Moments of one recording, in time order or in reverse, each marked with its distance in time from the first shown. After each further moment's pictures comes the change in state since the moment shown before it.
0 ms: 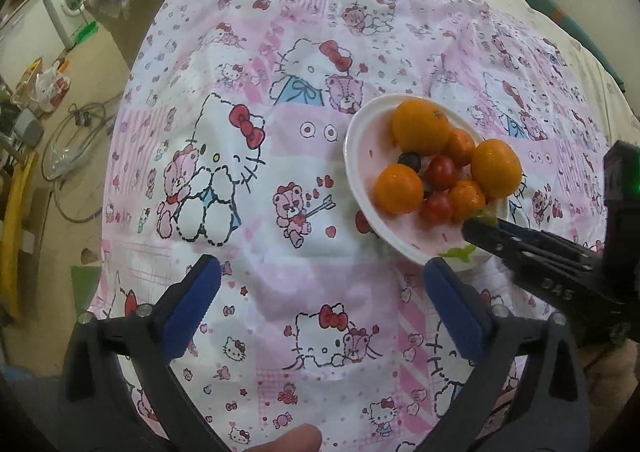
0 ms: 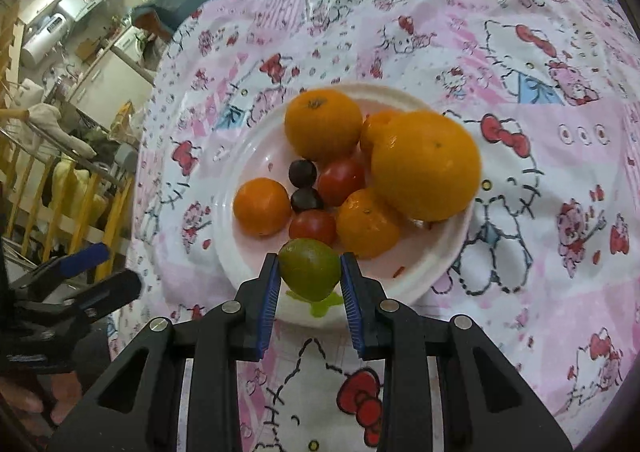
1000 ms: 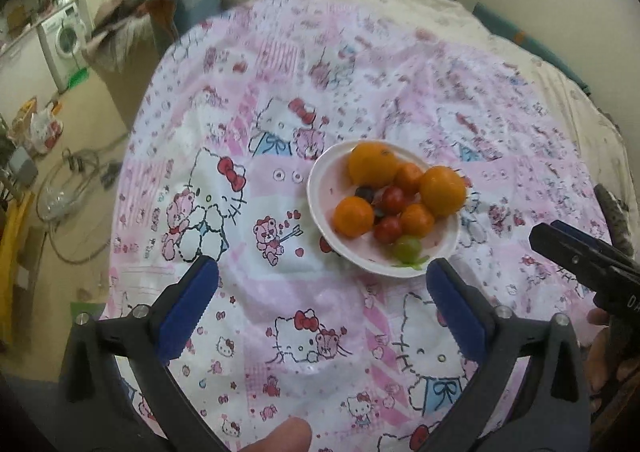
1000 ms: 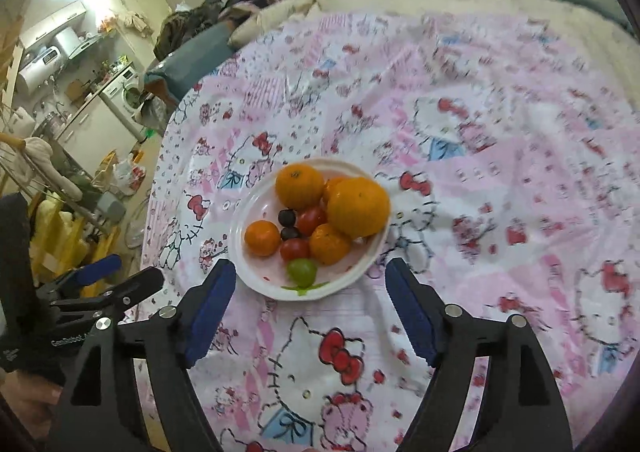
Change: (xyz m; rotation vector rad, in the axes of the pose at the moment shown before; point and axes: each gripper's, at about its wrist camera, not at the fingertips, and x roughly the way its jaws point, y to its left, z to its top) left arm -0.061 -0.021 -0.024 0.077 -0.217 -0.054; right arm -0.132 0.015 -0.040 0.020 -0.274 -0.113
